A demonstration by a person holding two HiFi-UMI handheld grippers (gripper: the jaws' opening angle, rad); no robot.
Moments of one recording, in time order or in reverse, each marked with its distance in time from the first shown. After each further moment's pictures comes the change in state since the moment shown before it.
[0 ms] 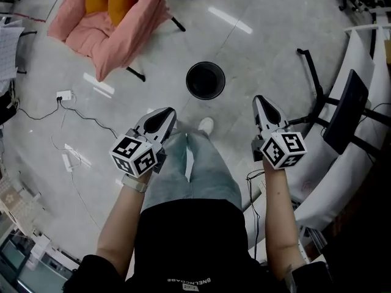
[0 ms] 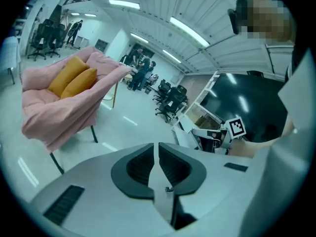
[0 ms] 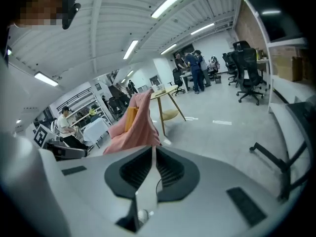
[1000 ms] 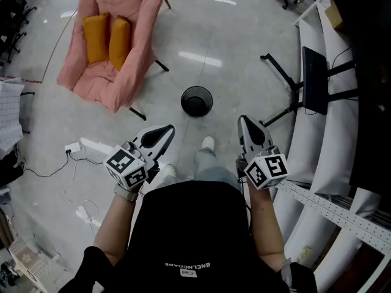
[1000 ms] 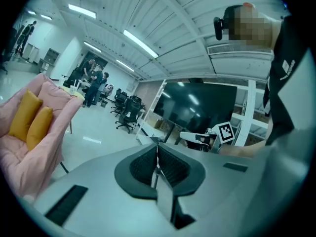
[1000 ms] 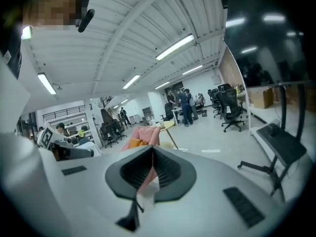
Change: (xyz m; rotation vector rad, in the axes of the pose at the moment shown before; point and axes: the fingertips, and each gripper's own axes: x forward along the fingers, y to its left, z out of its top) left arm -0.174 -0.106 0.065 0.333 -0.074 -0.455; right arm -0.177 0.194 0.038 -0.027 -0.385 -0.187
